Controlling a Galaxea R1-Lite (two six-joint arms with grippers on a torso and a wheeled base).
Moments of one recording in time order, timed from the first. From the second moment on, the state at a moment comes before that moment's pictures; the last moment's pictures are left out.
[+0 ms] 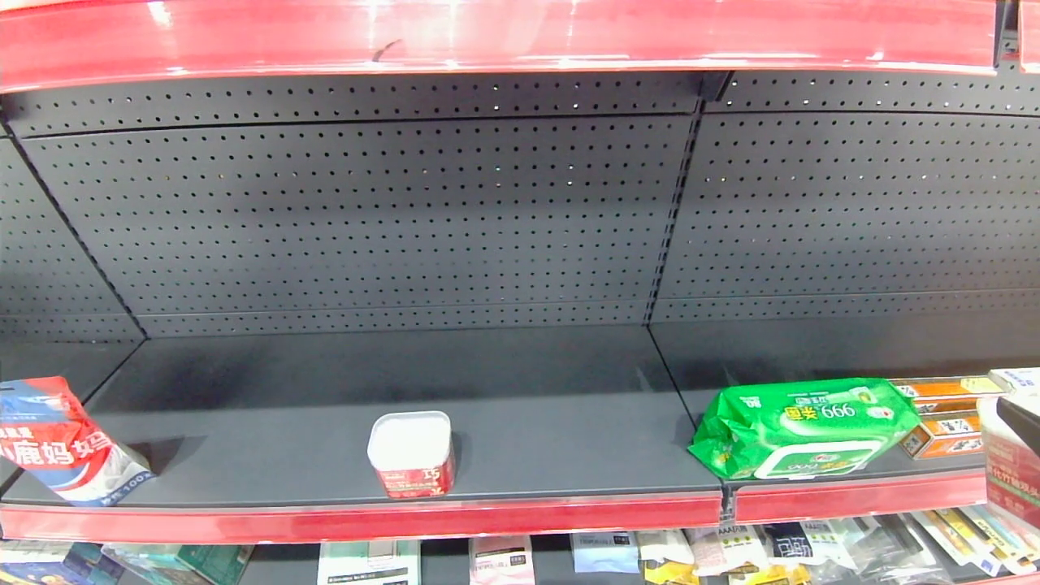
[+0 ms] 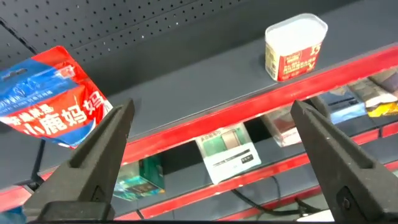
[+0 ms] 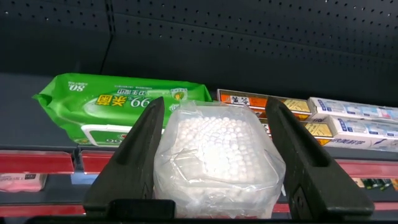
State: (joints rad) left arm -0.28 0.30 -0.26 0.15 0.11 0.25; right arm -0.21 0.86 -0.30 -0.39 0.10 -0.26
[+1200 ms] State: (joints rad) left arm -0.28 0.23 -0.23 0.15 0.10 0.32; right arm -0.14 0.89 -0.35 -0.38 0.10 -0.30
